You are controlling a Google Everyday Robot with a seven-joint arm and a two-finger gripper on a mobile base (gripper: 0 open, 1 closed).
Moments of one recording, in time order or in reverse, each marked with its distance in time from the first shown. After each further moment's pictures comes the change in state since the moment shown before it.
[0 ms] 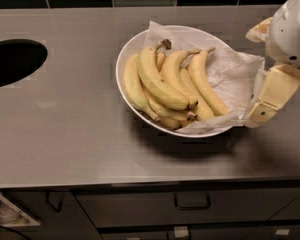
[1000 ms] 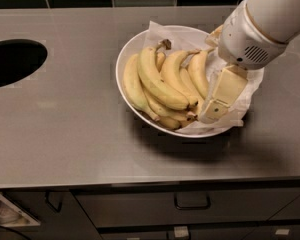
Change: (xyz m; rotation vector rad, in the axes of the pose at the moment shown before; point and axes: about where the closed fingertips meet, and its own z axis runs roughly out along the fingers) arm -0.060 0.001 0.044 -0.072 -0.110 -0.040
